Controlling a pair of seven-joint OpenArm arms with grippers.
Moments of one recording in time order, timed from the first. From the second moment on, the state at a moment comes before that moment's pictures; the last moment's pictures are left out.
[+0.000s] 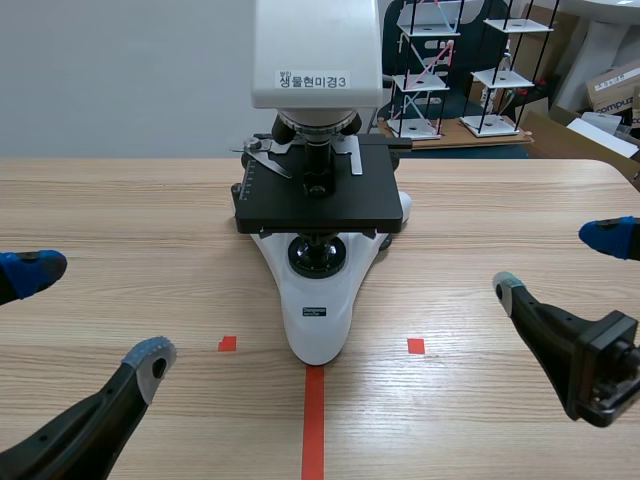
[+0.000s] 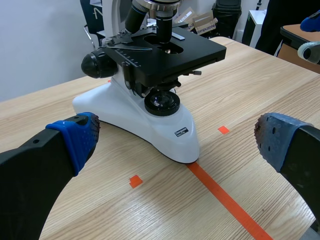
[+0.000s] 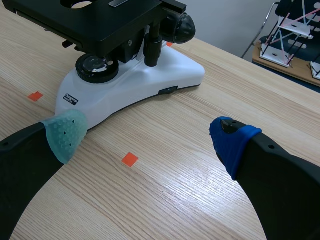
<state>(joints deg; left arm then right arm) 55.4 -25.9 -6.5 116.7 -8.0 -24.9 -31.2 -45.7 31.4 13.0 114.6 14.9 23.8 11.4</state>
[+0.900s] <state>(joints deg) 54.6 -25.9 -6.5 116.7 -8.0 -24.0 -31.2 -45.7 31.4 13.0 114.6 14.9 23.8 11.4</state>
